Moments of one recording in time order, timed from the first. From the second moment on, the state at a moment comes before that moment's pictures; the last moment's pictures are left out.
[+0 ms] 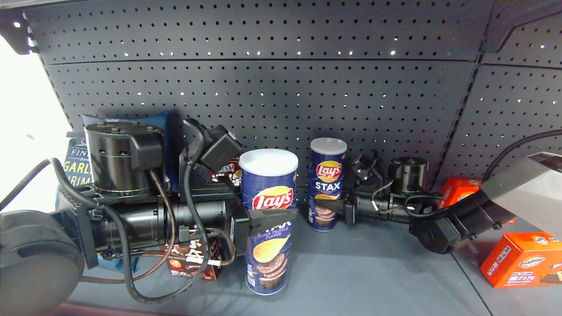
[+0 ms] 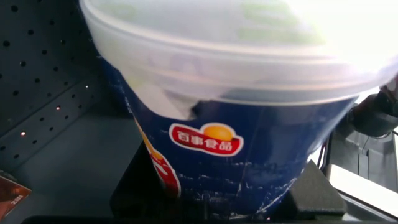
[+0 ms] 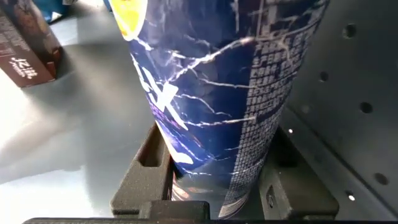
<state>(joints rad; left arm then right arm) -0.55 1.60 -0.79 -0.55 -0.55 0.01 0.40 2.15 -1.03 -0.92 0.70 -0.10</state>
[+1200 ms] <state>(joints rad) -0.55 1.58 -0.78 -0.55 -0.55 0.01 0.54 1.63 -0.50 -0.93 0.54 -0.10</state>
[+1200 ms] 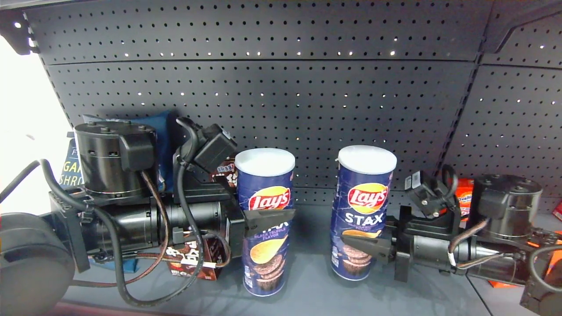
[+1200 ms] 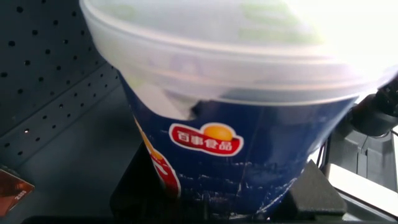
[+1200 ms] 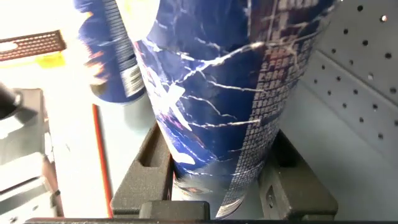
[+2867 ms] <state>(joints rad) -0.55 1.59 -0.78 -0.55 -0.55 0.01 0.58 1.69 -0.28 -1.16 0.54 -0.09</state>
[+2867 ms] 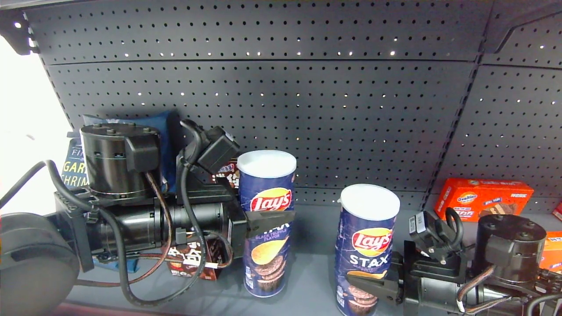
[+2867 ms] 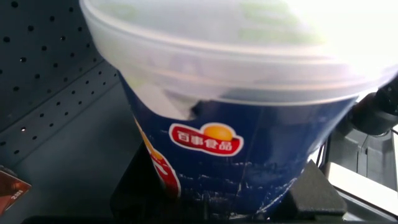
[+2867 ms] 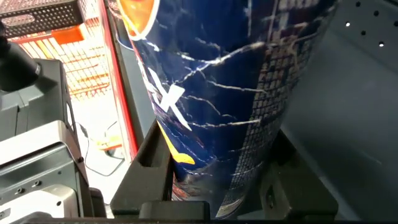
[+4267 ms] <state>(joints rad) -0.55 1.59 -0.75 -0.56 -0.55 0.01 0.54 1.49 -0.13 -1.15 0.54 -0.10</state>
